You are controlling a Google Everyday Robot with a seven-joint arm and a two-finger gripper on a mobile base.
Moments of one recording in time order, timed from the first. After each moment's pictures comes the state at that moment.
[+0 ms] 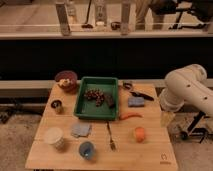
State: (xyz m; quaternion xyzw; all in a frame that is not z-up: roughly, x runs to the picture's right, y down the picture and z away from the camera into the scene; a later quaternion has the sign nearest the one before) arm 0.285 0.106 0.685 -0.28 0.02 0.02 0.96
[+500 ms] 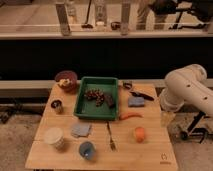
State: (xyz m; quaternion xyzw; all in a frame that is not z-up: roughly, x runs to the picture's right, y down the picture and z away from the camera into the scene) arm 0.283 0.111 0.685 -0.28 0.02 0.01 0.96
